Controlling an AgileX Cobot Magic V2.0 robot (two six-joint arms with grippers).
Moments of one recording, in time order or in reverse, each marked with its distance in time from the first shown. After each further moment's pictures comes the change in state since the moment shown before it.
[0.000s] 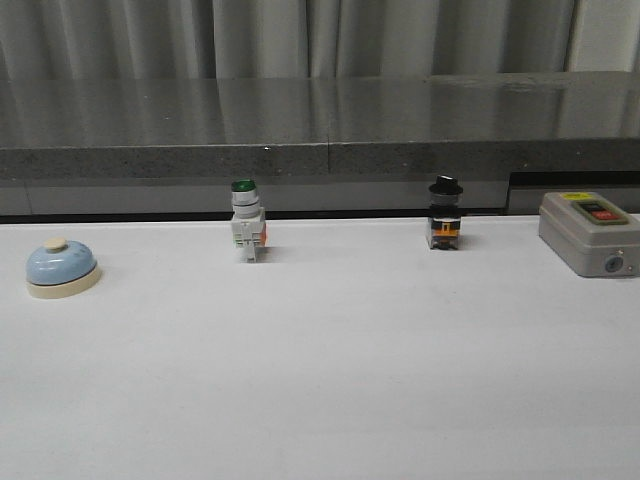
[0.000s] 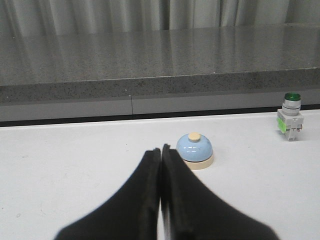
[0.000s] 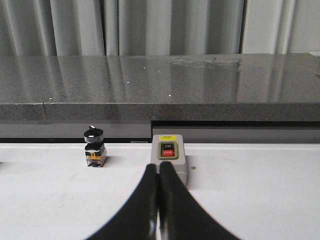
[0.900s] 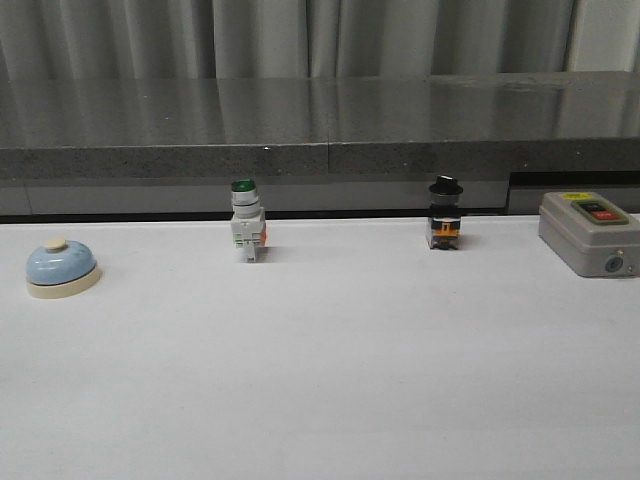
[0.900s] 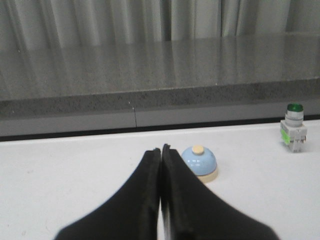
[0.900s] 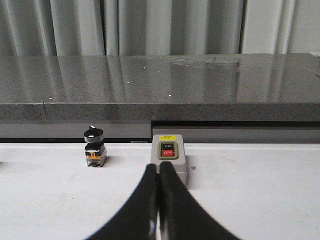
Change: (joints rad) left arm 0.000 0.000 0.000 0.017 -0.070 0.002; right arm 0.000 0.000 0.000 0.000 0.000 0.000
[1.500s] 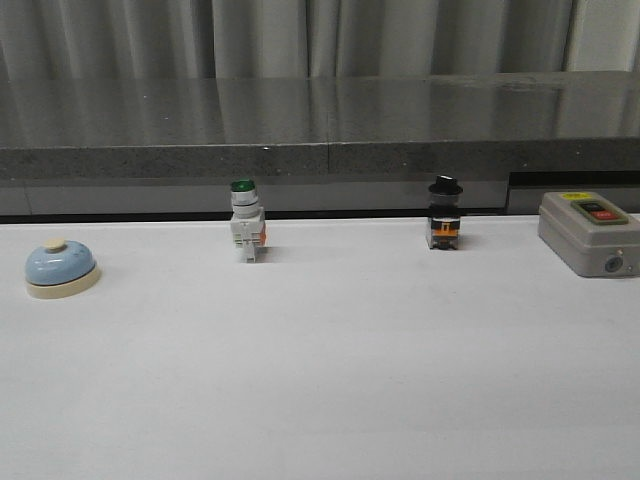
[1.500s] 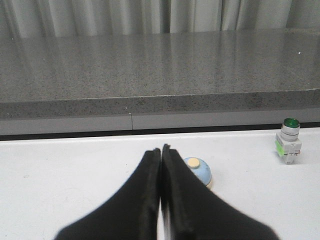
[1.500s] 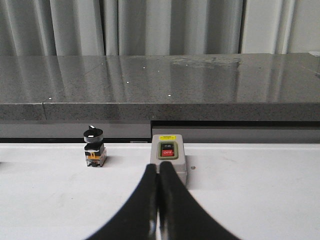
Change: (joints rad) left arm 0.004 0.330 -0.248 -0.020 0.056 -0.010; right arm 0.000 0.000 0.000 0.000 0.000 0.000
